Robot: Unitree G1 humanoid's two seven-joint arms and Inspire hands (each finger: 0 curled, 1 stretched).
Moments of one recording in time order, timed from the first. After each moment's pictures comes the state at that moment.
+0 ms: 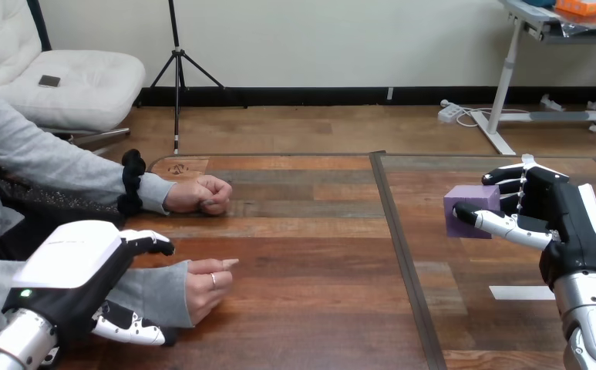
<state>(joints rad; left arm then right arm) 0.15 0.64 0.09 -0.02 0.72 -0.32 -0.19 -0.36 -0.35 -0.18 0.92 0.08 -0.58 0.08</state>
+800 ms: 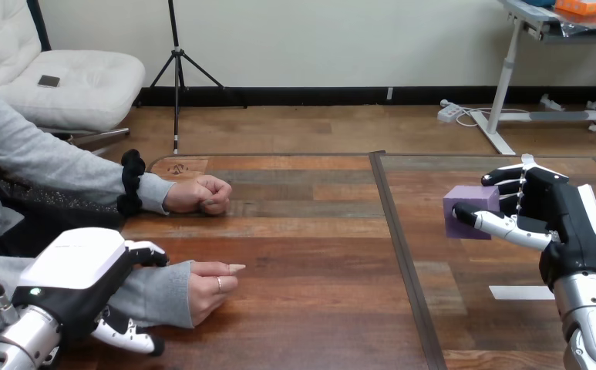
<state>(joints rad) 0.08 0.68 0.00 0.07 0.79 -0.27 -0.17 -0.35 -0.35 -0.18 0.90 0.08 -0.57 0.09</state>
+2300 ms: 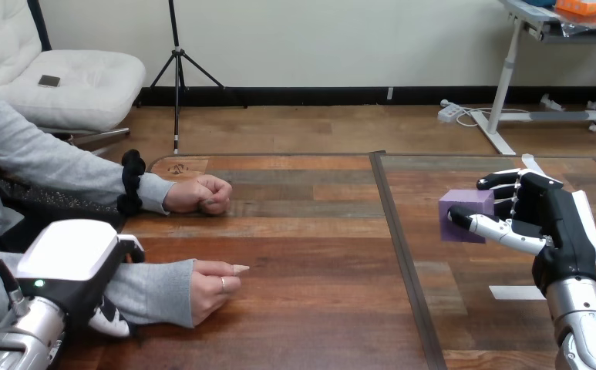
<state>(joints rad) -0.02 0.68 -0.13 0.21 0.91 -0.10 0.01 -0.34 -0.32 -0.19 0.90 0.08 -0.57 0.09</state>
